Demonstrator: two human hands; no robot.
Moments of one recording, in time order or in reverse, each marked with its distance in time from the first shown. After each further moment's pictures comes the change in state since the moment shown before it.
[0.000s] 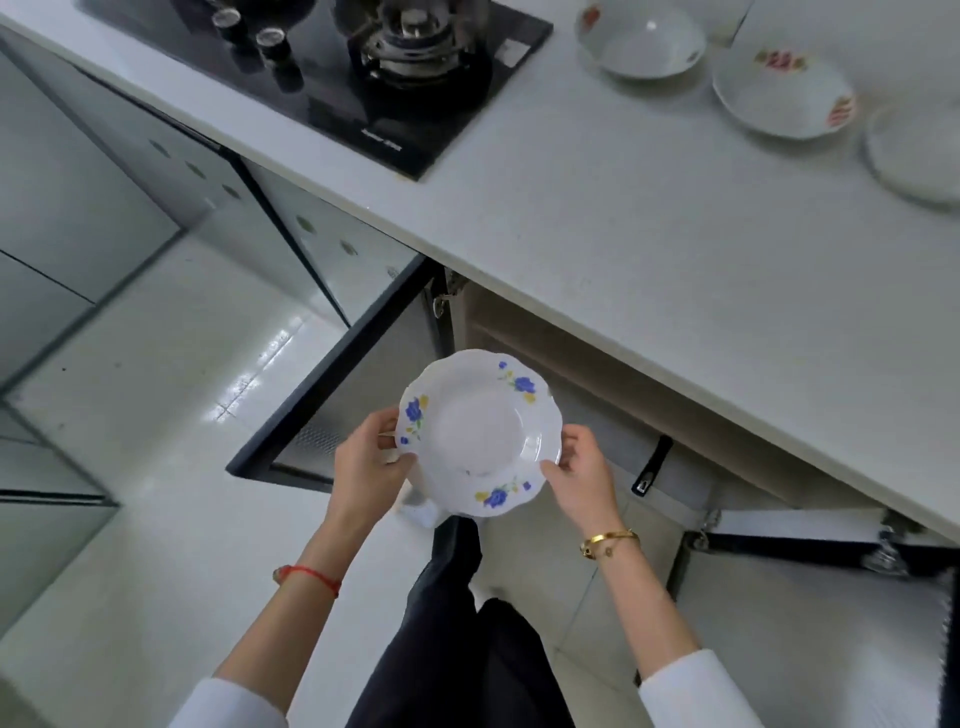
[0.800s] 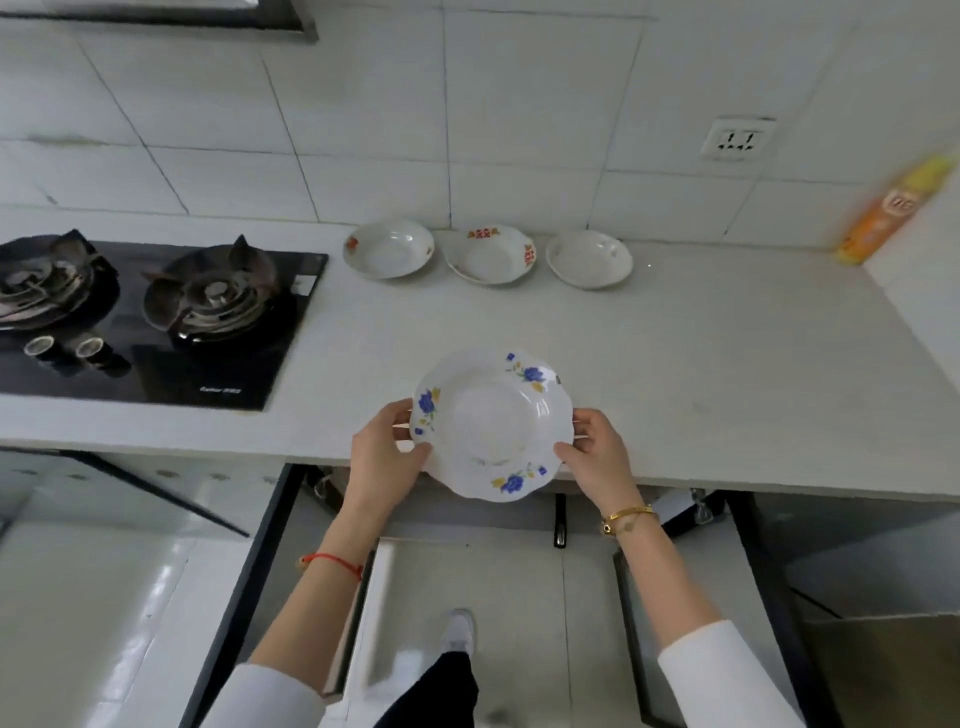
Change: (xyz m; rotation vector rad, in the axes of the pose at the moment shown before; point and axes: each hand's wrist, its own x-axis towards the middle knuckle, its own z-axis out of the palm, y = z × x) left_hand 0.032 0.261 0.022 0.037 -0.289 0.475; right_hand -0.045 -0.139 -0.183 0.154 0.500 -0.084
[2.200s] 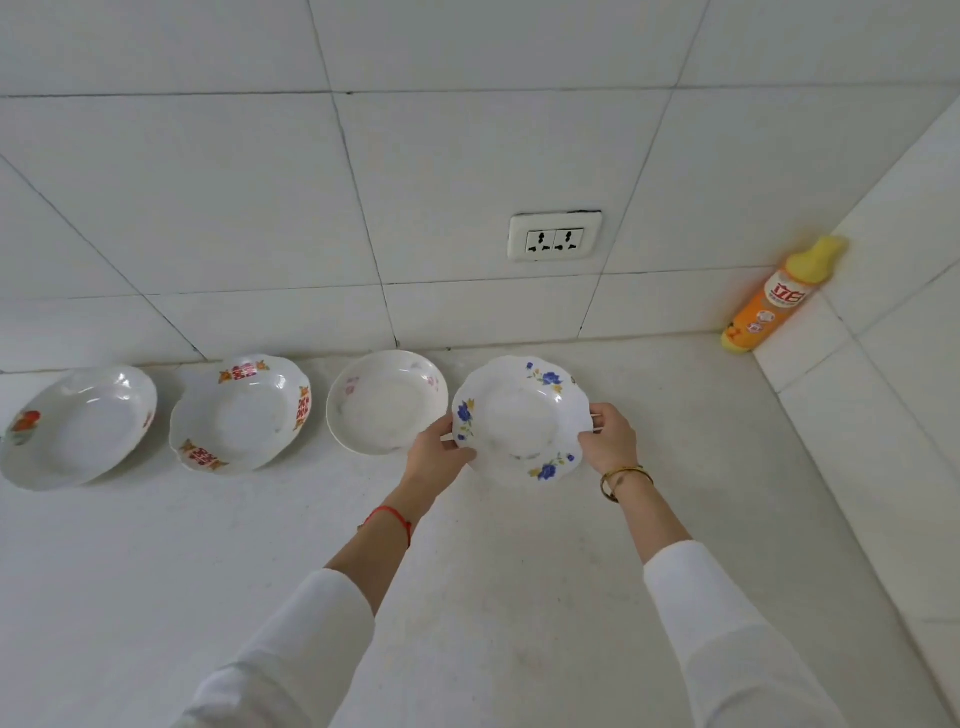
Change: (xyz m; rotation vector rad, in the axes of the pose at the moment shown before) left_hand 0.331 0.212 0.414 -0.229 -0.420 -0.275; right_hand 0.450 0.071 -0.306 -0.179 0.226 0.264
